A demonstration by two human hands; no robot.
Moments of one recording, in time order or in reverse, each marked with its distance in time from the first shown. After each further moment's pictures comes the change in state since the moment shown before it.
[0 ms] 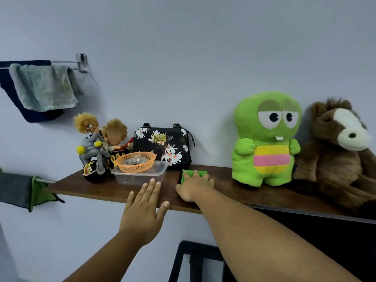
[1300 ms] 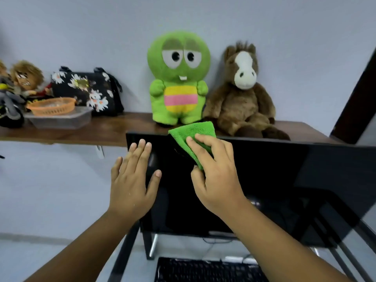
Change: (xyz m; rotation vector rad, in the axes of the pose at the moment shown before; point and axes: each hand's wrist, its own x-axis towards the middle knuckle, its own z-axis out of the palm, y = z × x) left_hand -0.131 0.240 -0.001 -0.243 0.262 0.166; right_hand -0.260 0.271 0.015 0.306 0.959 -0.486
